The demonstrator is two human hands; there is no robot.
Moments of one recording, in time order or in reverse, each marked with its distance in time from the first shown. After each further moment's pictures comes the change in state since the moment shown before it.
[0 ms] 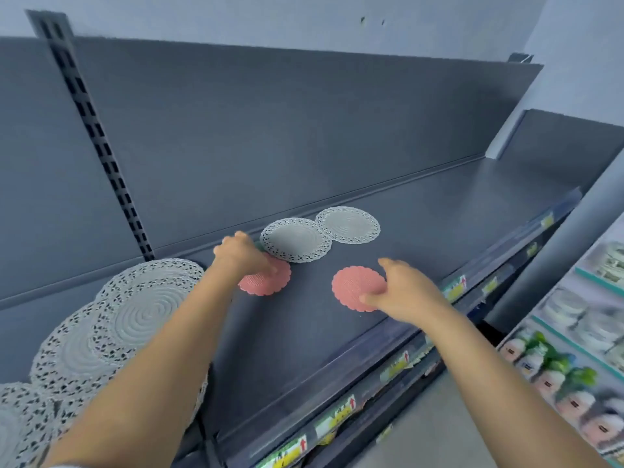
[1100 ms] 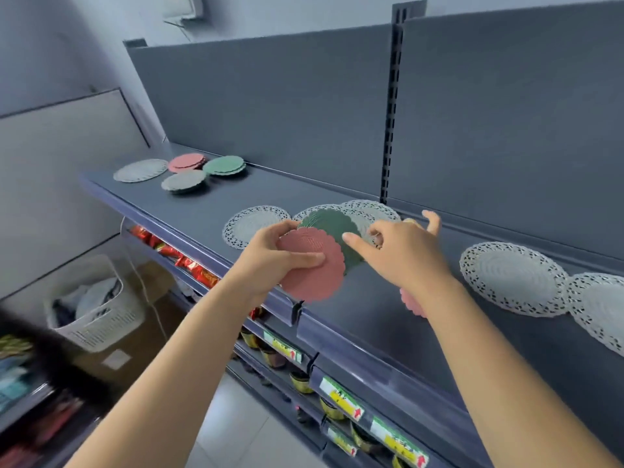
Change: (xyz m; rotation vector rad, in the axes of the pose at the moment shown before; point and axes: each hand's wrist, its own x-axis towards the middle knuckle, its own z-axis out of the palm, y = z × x) left_hand -0.226 -0.018 0.010 -1.093 0.785 -0.463; right_hand 0.039 -0.136 0.035 0.124 -0.093 -1.256
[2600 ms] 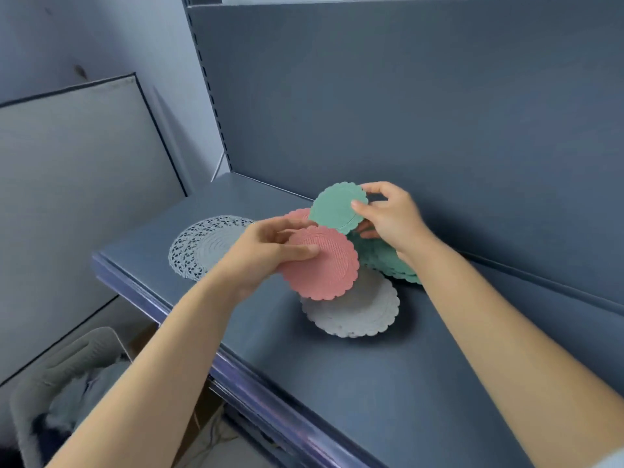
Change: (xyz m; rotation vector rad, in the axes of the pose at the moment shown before) left_hand 0.396 -0.023 -0.443 -0.065 -0.161 0.010; right_hand 0.425 -0.352 0.251 0.943 -0.100 0.261
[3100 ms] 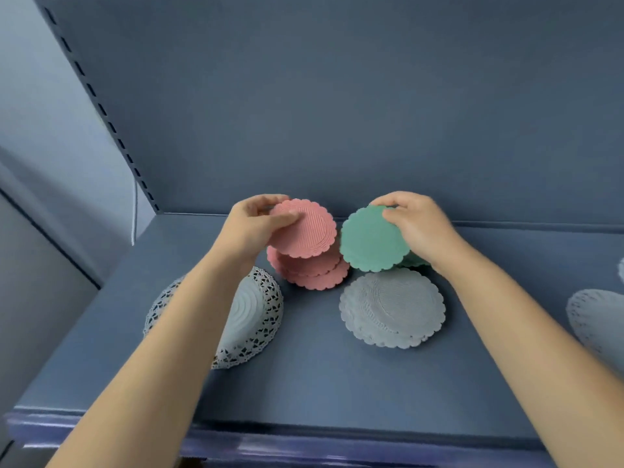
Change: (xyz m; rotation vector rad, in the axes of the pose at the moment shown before) left_hand 0.125 0.014 -0.060 0.035 -0.223 0.043; right_hand -0.022 -0.007 0.027 -0.270 0.482 0.143
